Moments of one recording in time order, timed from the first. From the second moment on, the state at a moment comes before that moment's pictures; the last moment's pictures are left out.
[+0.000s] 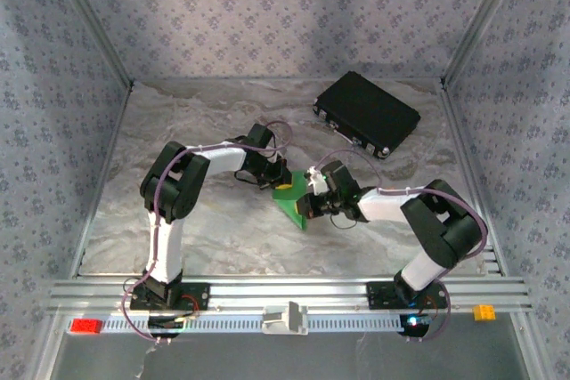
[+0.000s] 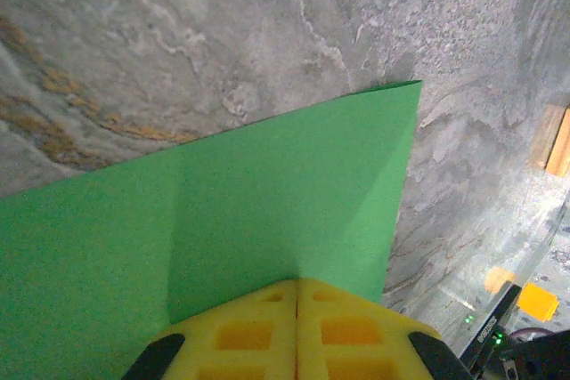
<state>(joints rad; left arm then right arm) -0.57 2.06 1.26 -0.35 0.64 -0.65 0.63 1.61 0.61 0.17 -0.48 0.46</state>
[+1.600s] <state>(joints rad) -0.57 2.06 1.26 -0.35 0.64 -0.65 0.63 1.62 0.66 0.06 -0.41 0.45</state>
